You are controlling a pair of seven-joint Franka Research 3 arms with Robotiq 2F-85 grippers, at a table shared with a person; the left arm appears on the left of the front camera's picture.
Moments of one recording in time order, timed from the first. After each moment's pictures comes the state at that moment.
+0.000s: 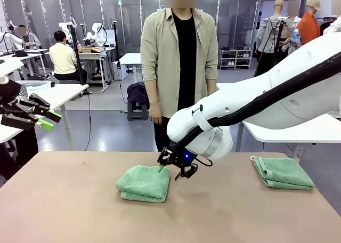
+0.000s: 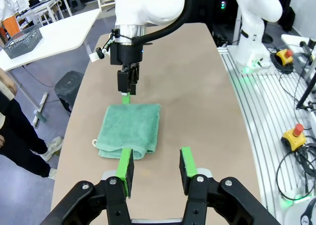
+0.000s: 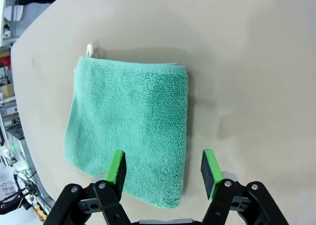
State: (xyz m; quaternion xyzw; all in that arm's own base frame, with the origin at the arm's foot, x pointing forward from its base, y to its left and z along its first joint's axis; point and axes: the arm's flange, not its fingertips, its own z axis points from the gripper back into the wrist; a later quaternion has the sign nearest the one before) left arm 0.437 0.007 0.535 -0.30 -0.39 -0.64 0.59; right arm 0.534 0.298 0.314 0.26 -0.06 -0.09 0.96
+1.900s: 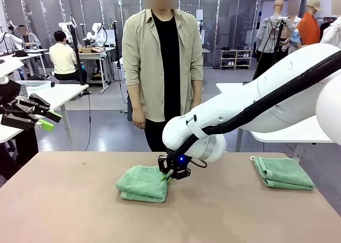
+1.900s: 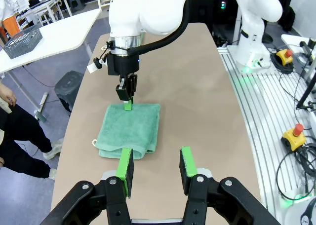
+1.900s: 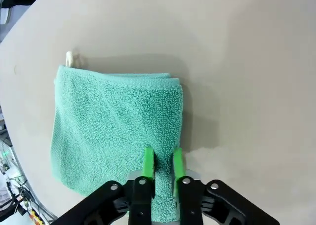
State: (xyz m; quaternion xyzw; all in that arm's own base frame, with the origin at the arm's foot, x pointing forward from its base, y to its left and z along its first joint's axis) left arm 0.437 0.007 0.535 -0.30 -0.39 -0.64 0.59; right arm 0.547 0.314 0.295 0.23 -0.04 -0.10 0.97
